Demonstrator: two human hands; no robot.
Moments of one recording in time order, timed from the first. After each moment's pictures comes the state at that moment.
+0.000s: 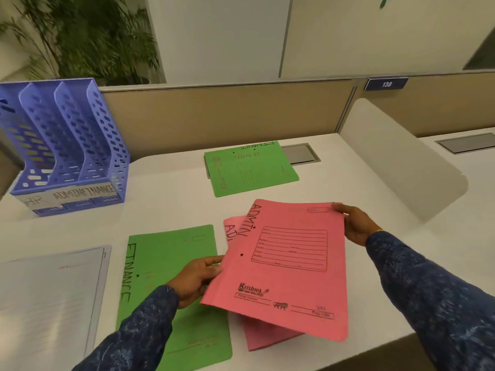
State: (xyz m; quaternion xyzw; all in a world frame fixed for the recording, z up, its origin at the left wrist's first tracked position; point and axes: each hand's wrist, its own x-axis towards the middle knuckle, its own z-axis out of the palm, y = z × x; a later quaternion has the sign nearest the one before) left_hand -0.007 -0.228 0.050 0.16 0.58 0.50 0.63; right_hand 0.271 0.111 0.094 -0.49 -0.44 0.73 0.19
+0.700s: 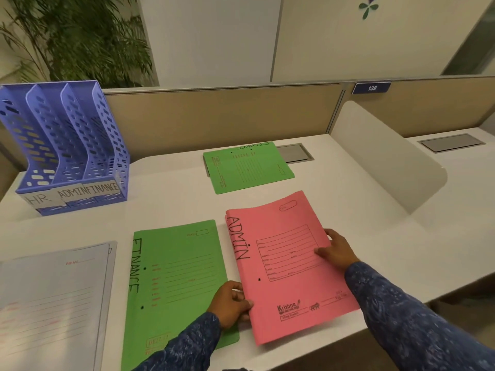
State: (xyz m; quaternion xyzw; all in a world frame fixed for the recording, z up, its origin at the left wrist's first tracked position) left_hand 0.085 -0.260 0.017 0.23 0.70 0.42 0.53; right_hand 0.291 0.000 0.053 -0.53 -0.70 0.46 0.13
